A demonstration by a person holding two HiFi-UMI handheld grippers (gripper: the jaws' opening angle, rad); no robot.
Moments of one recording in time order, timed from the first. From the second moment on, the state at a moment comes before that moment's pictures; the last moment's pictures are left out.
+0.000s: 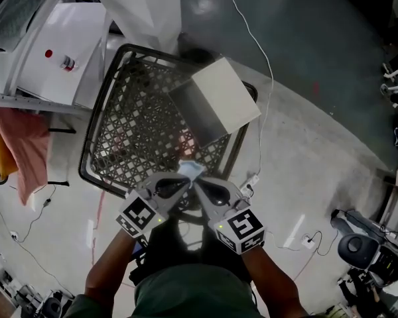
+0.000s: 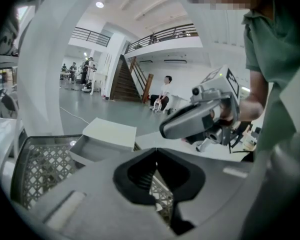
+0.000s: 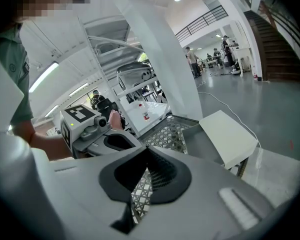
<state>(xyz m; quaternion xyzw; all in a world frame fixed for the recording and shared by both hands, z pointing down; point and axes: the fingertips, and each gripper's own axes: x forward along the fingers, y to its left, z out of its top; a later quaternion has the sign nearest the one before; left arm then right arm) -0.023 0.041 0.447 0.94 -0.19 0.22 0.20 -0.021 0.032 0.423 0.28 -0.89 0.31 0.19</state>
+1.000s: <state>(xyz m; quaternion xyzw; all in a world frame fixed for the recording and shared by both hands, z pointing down) -0.012 0.059 0.508 0.93 -0.16 0.26 0.22 -0.031 0.036 0.492 0.28 -0.87 0.35 0.23</state>
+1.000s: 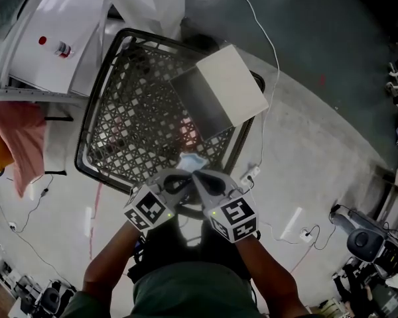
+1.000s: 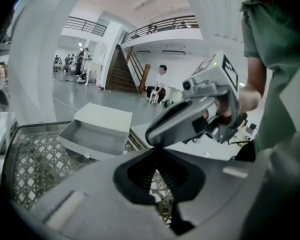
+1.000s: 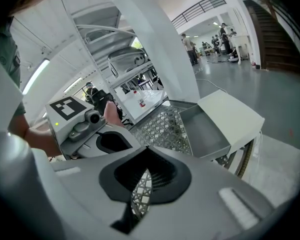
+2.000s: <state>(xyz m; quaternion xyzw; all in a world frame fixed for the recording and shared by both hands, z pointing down) -0.022 0.052 0.537 0.92 -0.15 0.27 0.23 -0.041 0.028 0.522 0.28 -0.86 0.36 0.24</state>
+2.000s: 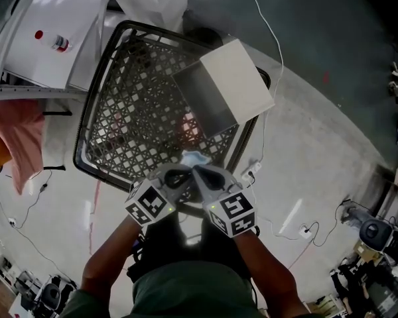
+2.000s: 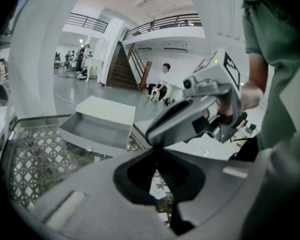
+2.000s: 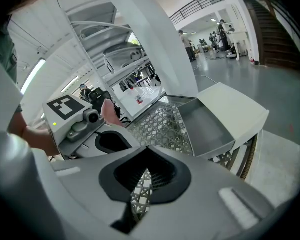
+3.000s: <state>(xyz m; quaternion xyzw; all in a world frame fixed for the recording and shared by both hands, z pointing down) -0.017 0.069 0.558 0.92 -0.15 0.28 0.24 -0.035 0.044 0.542 0.28 -0.85 0.37 0.25</state>
